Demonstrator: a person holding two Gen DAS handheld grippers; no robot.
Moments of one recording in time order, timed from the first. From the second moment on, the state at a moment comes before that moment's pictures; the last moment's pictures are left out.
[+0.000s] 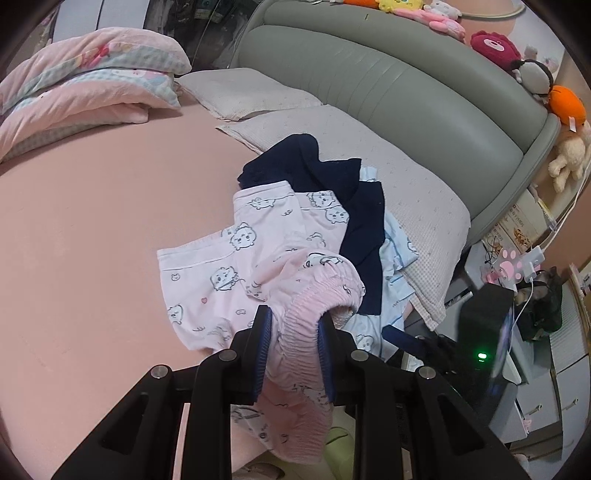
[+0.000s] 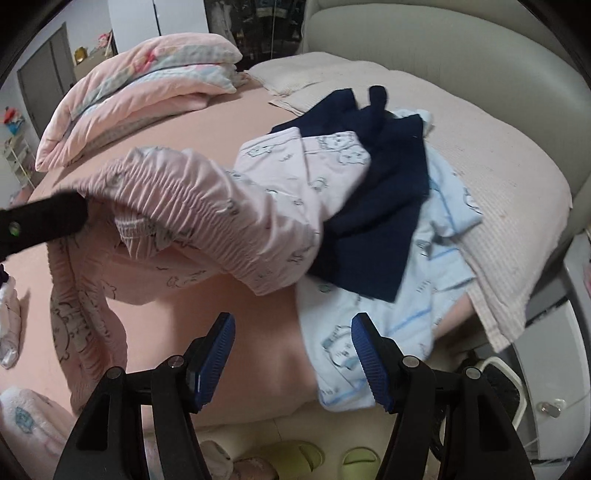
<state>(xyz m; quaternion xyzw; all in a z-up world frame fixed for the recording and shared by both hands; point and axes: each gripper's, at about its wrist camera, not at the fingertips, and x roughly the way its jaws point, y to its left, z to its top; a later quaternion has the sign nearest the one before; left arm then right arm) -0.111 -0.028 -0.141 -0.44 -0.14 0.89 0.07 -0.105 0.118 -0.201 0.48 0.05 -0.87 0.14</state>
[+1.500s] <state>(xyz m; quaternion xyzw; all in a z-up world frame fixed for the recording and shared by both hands) -0.110 -0.048 -0.176 -0.52 -0.18 0.84 0.07 -0.137 0.076 -0.188 0.43 0.10 -0.88 0.17</state>
